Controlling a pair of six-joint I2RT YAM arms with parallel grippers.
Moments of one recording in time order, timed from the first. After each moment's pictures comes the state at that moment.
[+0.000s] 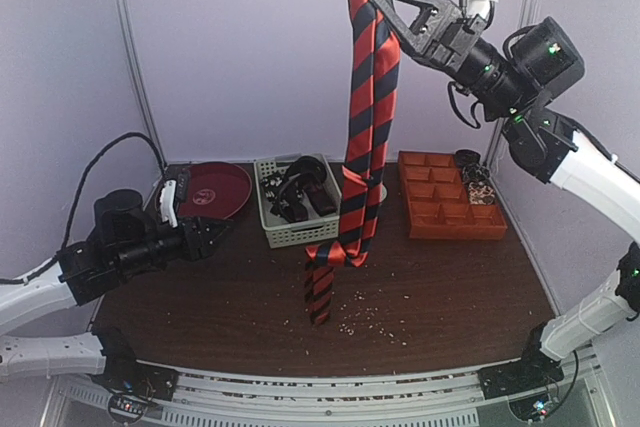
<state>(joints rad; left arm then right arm) -0.75 0.75 0.57 -0.08 0.05 -0.53 0.88 1.38 1.58 0.45 -0.51 0.64</state>
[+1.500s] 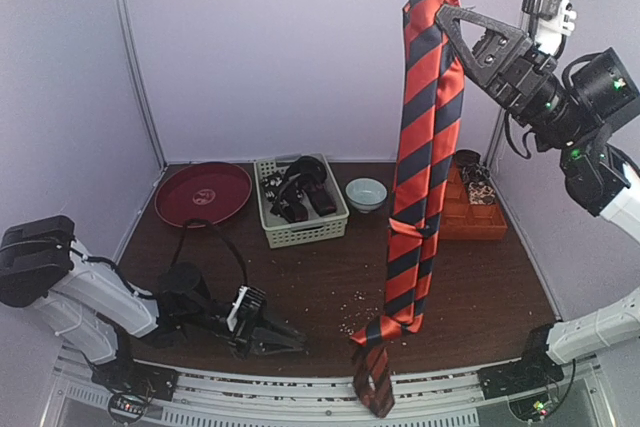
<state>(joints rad) -1.13 1.48 0.28 1.22 0.71 -0.02 0.91 1.13 1.39 0.40 -0.51 0.45</state>
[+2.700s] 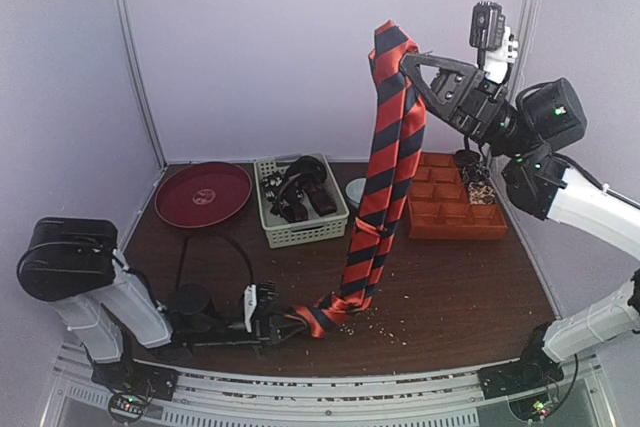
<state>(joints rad) -1.22 1.71 0.25 1.48 0.21 -0.03 0.79 1.26 1.22 0.83 -0.74 0.77</state>
